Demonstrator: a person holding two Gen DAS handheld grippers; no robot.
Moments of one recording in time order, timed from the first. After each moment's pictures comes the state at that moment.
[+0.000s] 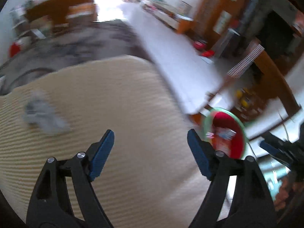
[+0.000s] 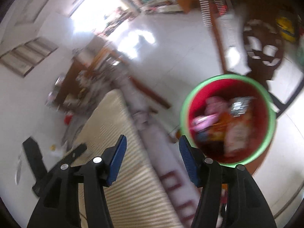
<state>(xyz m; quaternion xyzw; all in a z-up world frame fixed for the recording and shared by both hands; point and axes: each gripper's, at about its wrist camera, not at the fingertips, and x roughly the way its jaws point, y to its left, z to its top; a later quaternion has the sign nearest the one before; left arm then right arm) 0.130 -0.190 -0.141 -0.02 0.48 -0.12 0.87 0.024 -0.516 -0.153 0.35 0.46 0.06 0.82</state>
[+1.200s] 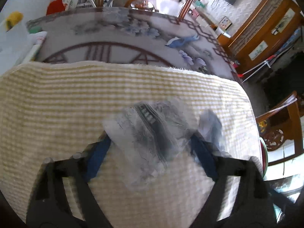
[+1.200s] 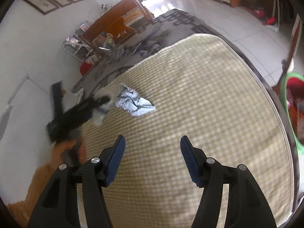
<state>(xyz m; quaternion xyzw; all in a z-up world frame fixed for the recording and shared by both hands) 0.193 0.053 -0.183 -0.12 0.52 -0.05 0.85 0.077 -0.234 -0.142 0.23 0.52 0.15 0.81</state>
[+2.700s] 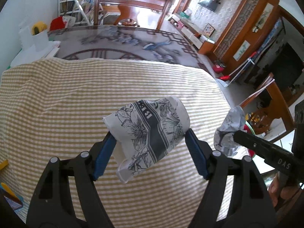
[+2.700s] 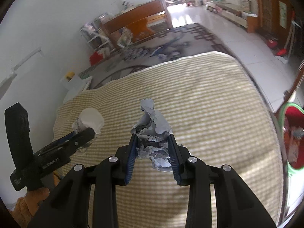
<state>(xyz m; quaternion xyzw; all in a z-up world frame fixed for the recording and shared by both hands) 0.059 0.014 -0.126 -0.10 0.45 -0.09 0.88 0.044 -0.213 -0.126 0.15 0.48 0.17 0.85</state>
